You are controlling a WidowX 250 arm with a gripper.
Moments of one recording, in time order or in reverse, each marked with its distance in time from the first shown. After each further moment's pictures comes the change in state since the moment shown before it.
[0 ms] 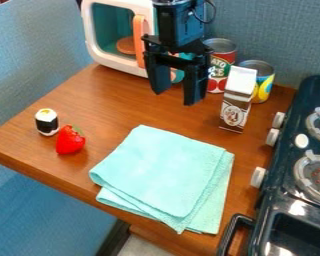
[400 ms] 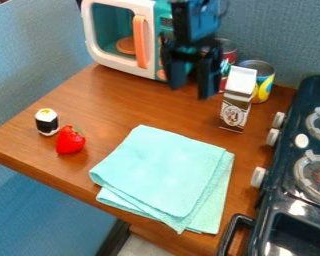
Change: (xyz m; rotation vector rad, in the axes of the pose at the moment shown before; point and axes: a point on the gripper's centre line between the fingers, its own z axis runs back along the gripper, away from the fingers) arm 0.025 -0.007 0.001 -0.052 -0.032 -0.078
